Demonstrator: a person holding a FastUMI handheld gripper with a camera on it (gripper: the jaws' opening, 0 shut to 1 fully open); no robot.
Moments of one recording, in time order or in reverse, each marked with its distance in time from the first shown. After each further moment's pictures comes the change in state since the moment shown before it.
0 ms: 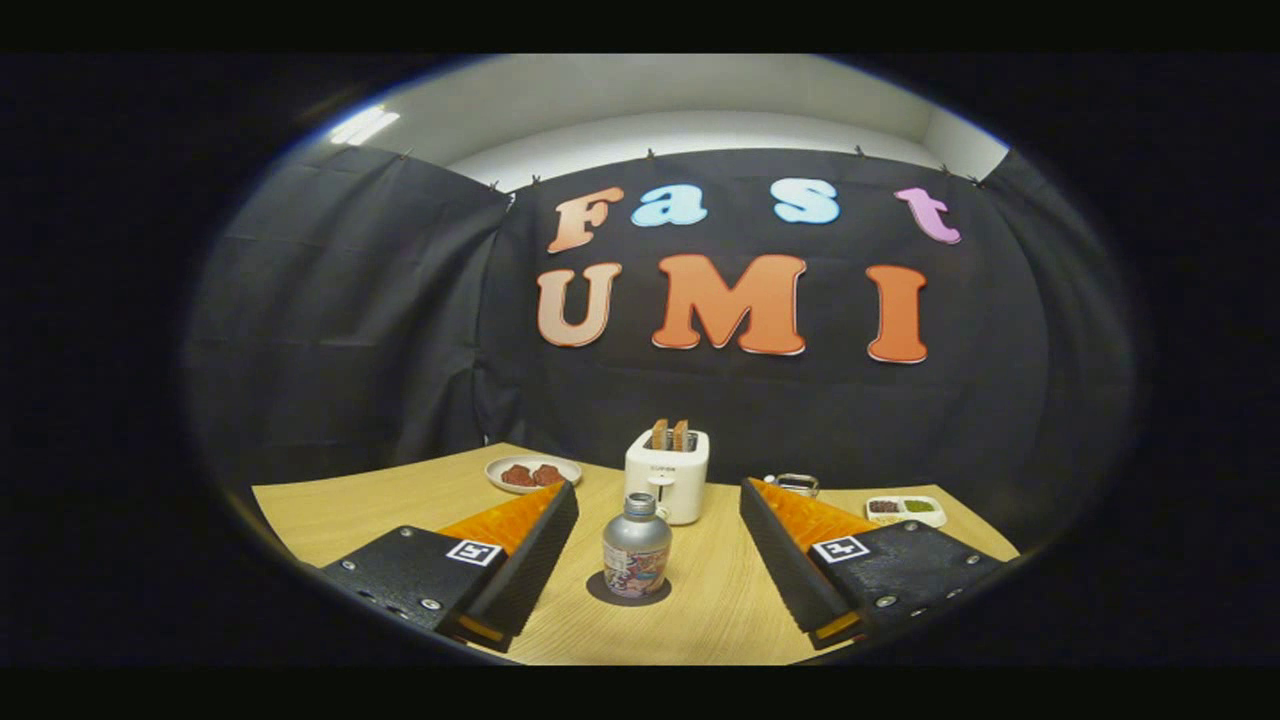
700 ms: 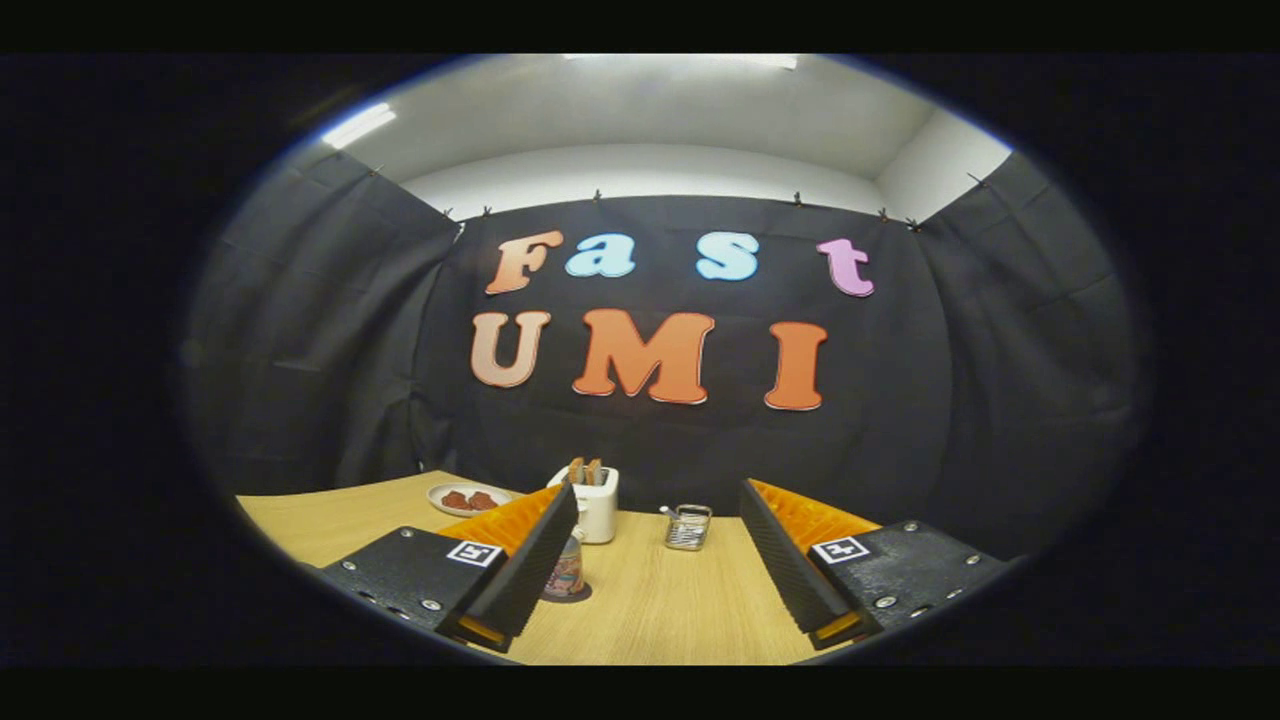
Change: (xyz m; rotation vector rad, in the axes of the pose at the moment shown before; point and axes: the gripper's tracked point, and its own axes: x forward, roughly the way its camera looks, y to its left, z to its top) arm -0.078 -0.064 0.053 -0.037 -0.094 -0.216
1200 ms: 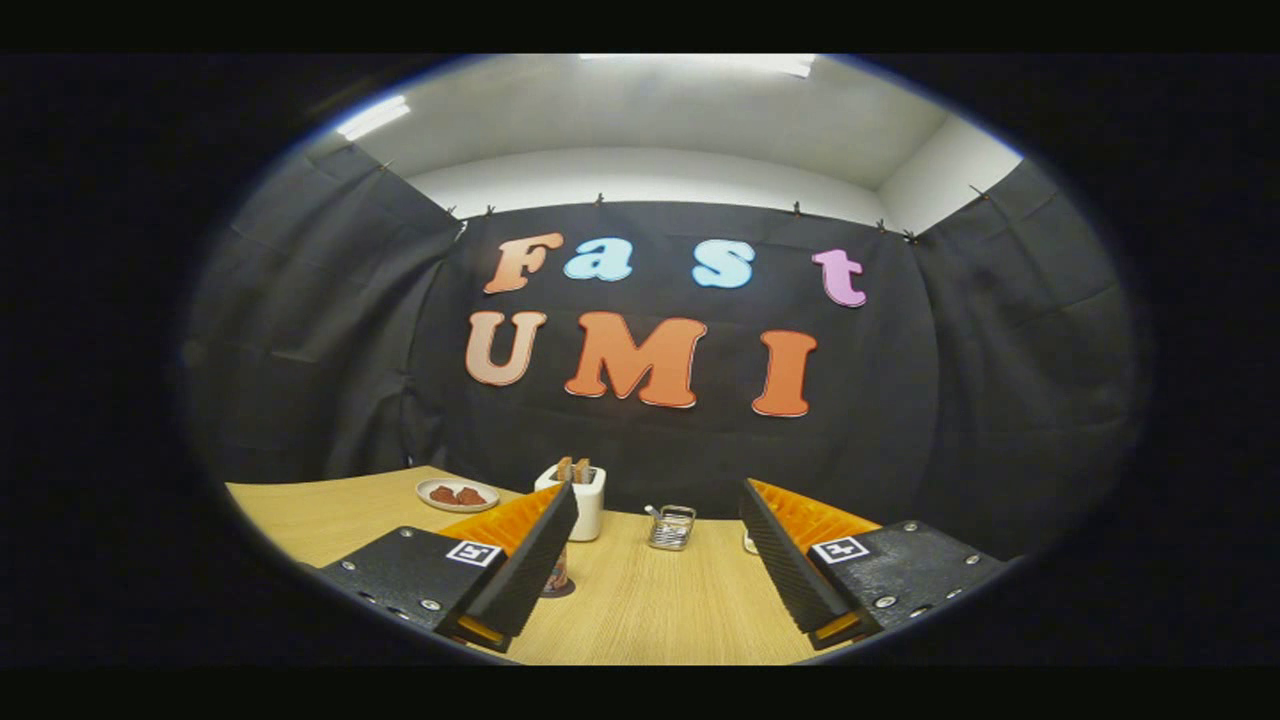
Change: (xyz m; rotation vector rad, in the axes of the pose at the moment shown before) arm -0.015 -0.001 0.003 -0.031 -0.024 -0.003
